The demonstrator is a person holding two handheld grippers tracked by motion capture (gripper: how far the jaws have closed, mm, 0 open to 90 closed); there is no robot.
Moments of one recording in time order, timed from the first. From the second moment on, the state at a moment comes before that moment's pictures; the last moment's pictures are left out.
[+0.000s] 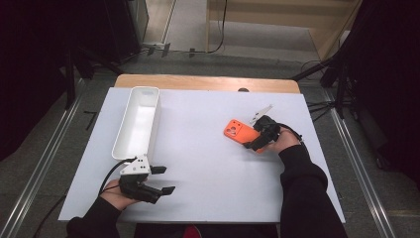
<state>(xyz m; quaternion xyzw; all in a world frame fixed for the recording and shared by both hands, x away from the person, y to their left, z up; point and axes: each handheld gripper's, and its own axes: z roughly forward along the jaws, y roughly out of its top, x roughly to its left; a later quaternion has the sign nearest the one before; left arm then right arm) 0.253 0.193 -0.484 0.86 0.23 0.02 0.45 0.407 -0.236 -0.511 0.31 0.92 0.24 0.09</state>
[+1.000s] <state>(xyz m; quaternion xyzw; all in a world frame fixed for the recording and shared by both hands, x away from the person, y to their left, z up) 0.253 0.194 -0.483 0.86 0.23 0.02 0.45 0.407 -0.240 -0.508 0.33 0.90 0.27 0.07</state>
